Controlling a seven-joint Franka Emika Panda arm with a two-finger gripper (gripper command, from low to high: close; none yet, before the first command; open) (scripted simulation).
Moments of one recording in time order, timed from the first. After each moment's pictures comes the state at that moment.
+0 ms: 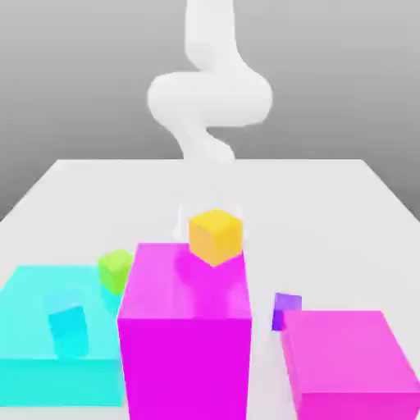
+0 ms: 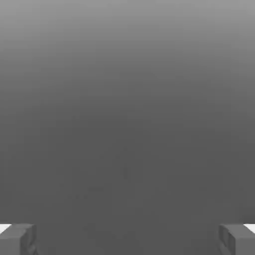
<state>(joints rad) -0.01 -0.73 0.05 -2.35 0.00 2.36 0.86</state>
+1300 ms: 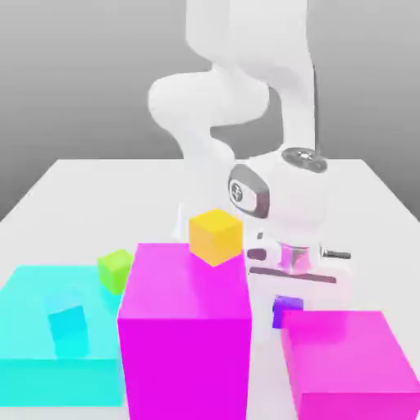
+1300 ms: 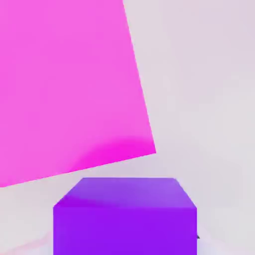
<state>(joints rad) 0.27 0.13 0.12 -2.91 -0.18 3.04 1.57</state>
